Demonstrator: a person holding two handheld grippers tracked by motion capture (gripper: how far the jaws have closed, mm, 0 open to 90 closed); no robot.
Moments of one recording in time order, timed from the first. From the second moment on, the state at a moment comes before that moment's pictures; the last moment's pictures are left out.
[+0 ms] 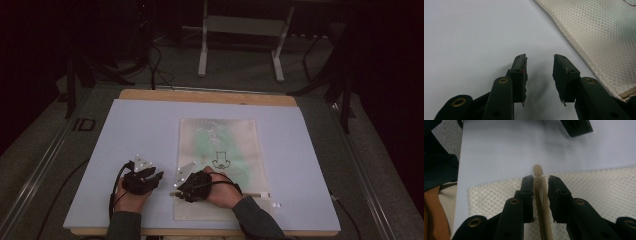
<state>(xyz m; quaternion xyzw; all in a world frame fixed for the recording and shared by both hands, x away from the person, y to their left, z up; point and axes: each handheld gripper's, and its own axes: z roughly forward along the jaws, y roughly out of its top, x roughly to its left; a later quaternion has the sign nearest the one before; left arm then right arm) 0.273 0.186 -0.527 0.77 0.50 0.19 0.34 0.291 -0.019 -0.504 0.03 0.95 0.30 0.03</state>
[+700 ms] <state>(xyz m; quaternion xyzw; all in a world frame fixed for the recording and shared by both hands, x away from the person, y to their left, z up) 0.273 0.187 -0.527 0.77 0.50 0.19 0.34 0.295 -0.003 -0.509 0.03 0.95 0.30 0.02</state>
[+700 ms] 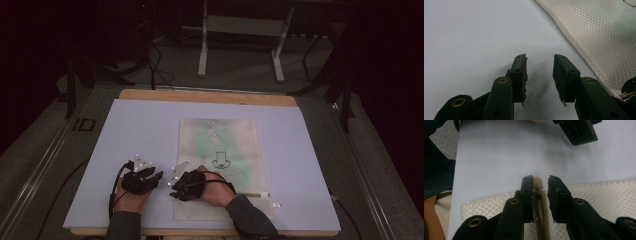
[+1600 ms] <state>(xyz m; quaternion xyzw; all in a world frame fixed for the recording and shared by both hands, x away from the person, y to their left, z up) 0.273 0.188 -0.527 0.77 0.50 0.19 0.35 0.298 0.015 -0.518 0.03 0.96 0.28 0.02</state>
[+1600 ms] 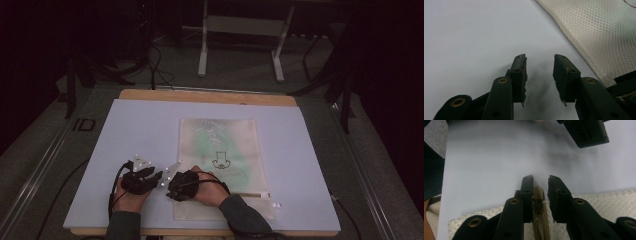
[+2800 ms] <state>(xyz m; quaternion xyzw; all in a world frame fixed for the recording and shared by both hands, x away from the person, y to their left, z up) 0.273 0.191 -0.526 0.76 0.51 0.20 0.35 0.297 0.009 -0.504 0.03 0.95 0.31 0.04</state>
